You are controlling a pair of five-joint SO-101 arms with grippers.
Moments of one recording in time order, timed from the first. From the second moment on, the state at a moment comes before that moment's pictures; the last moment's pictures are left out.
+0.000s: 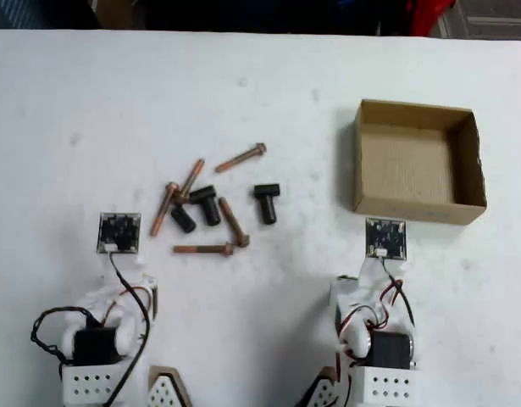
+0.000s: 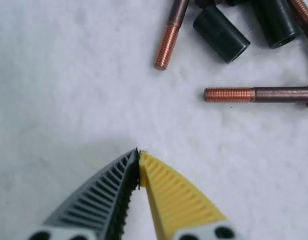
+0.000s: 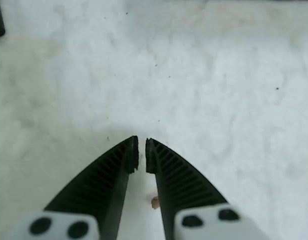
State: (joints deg) left arm -9.6 -104.0 97.1 73.4 -1.2; right arm 0.4 -102.8 96.4 72.3 0.5
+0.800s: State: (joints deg) left arm -9.6 -104.0 97.1 73.4 -1.2; right arm 0.4 -102.8 96.4 65.1 0.5
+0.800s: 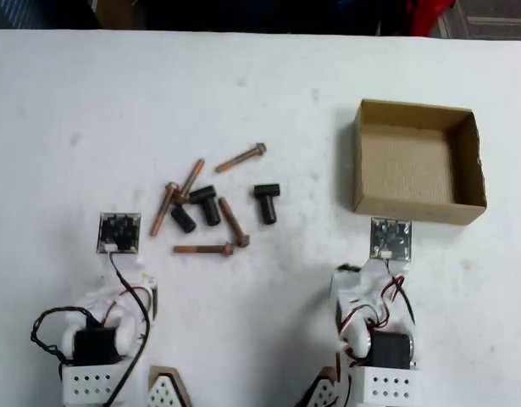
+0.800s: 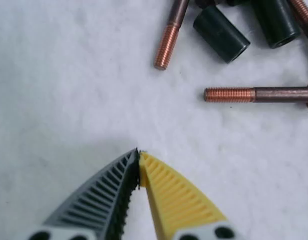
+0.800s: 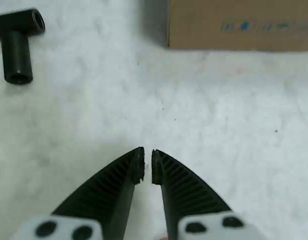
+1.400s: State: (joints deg) left arm -9.6 -104.0 97.1 73.4 -1.2; right arm 4.0 -102.8 94.5 46.3 28.8
